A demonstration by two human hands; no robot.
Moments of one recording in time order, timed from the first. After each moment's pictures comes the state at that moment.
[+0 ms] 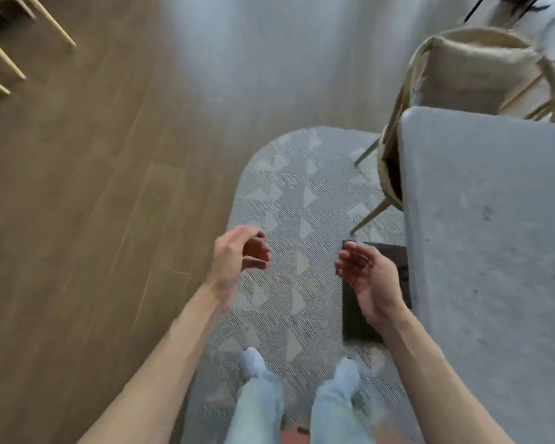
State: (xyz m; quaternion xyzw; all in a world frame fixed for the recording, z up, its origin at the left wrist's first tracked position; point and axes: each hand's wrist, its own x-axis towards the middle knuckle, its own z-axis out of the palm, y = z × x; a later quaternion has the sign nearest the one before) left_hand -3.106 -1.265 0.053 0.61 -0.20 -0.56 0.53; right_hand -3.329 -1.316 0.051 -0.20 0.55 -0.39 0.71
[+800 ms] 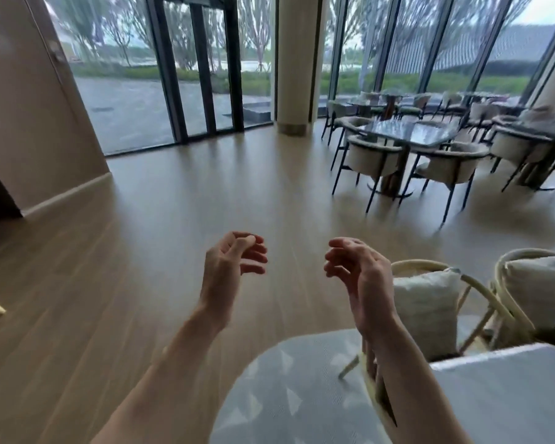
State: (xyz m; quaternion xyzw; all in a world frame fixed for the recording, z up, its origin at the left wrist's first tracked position) left_hand -3.001 -1.800 0.305 0.44 -0.45 -0.44 0.64; right_hand -3.195 -1.797 0.301 -0.42 0.37 -0.65 0.51
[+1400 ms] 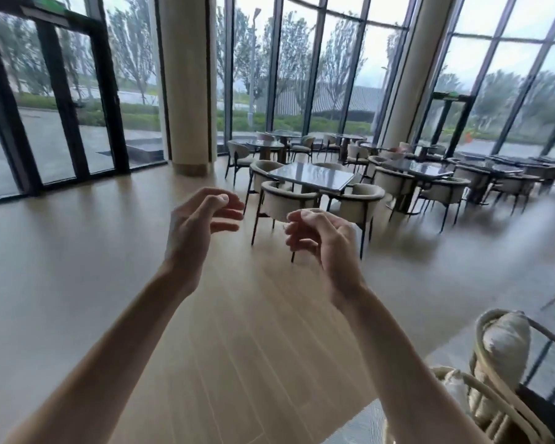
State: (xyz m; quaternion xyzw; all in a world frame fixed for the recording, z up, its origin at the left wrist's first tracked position) left_hand -2.987 -2.361 0.434 0.27 -0.59 -0.45 0.61; right_hand -3.155 -2.302 0.422 -0.48 0.44 -0.69 0.31
